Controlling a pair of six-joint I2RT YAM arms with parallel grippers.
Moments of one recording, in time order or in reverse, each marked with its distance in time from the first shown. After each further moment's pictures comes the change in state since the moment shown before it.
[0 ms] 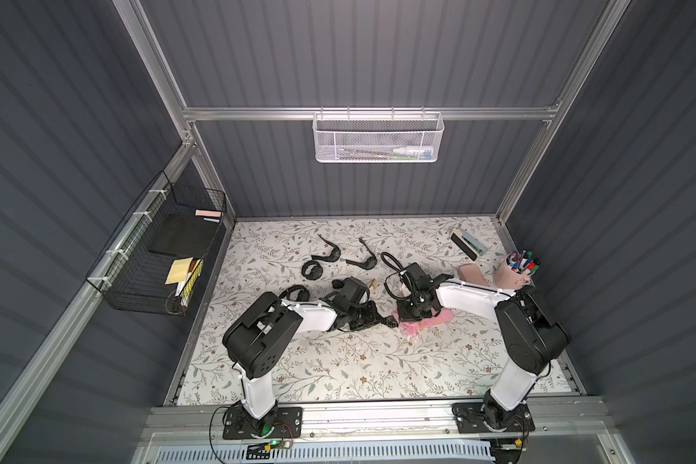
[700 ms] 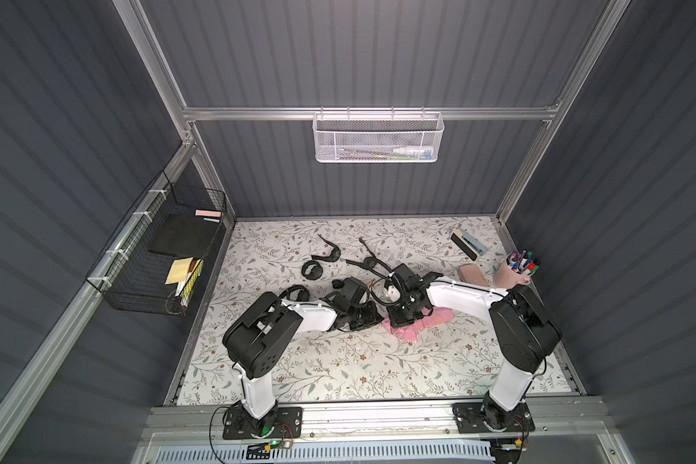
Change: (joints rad) left arm 0.000 0.000 0.001 -0.001 0.000 0.008; right arm 0.086 0.048 0.092 -0.094 -0.122 -0.124
